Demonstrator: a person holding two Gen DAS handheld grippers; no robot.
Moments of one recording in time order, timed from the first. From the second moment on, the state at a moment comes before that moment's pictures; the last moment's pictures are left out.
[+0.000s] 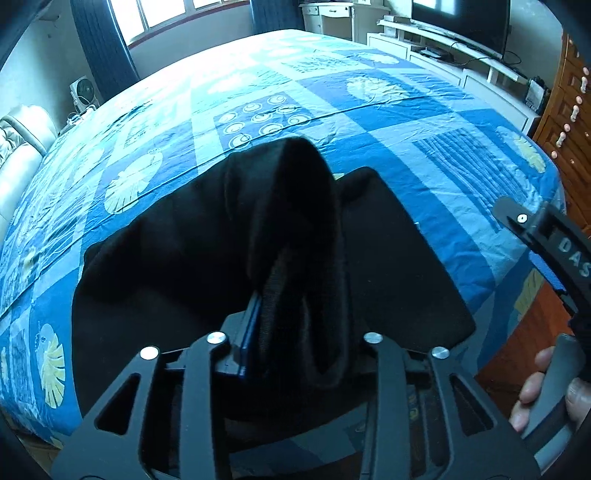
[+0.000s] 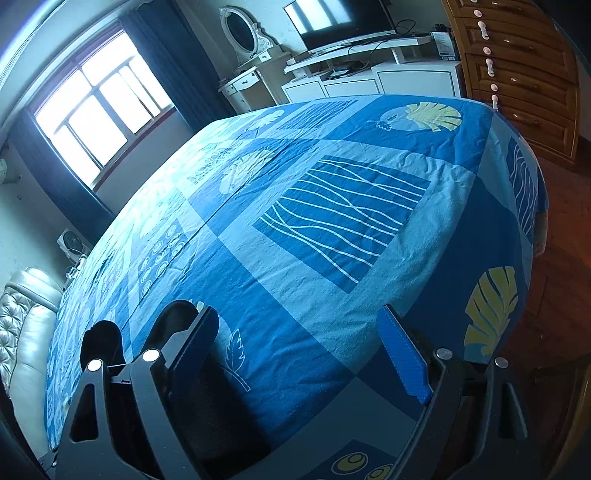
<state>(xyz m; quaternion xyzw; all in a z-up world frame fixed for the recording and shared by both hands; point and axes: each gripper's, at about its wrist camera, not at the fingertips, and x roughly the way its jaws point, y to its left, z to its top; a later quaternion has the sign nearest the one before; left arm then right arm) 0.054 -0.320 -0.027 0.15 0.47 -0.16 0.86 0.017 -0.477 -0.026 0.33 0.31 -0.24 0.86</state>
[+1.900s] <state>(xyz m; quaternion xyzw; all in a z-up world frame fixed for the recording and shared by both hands) 0.024 -0.009 -0.040 -0.10 0.49 -0.10 0.86 0.087 -0.369 -0.010 0.29 0.46 0.12 0.83</state>
